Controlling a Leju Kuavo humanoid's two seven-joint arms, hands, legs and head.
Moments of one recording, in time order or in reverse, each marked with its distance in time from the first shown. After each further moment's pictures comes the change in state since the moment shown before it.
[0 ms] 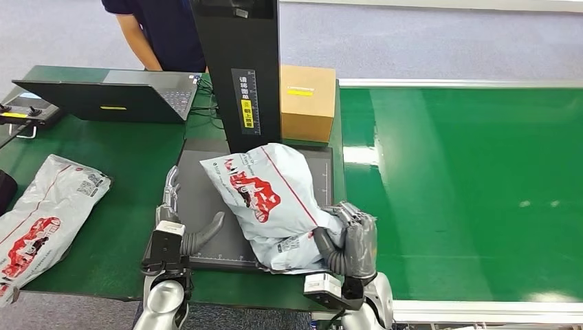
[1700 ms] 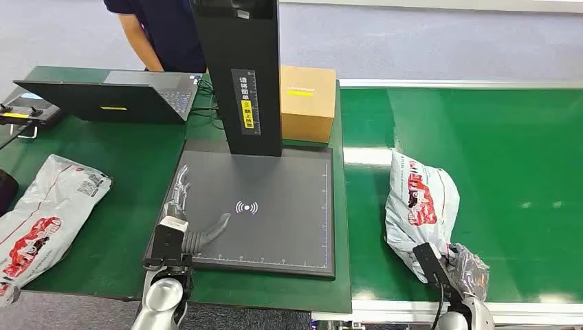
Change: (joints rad) left arm -0.011 0.000 0.007 -0.008 -0.014 -0.113 0.044; right arm -0.032 -0.172 -0.747 0.435 0.313 0.185 0.389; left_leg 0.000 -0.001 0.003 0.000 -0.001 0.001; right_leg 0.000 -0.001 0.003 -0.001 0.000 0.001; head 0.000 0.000
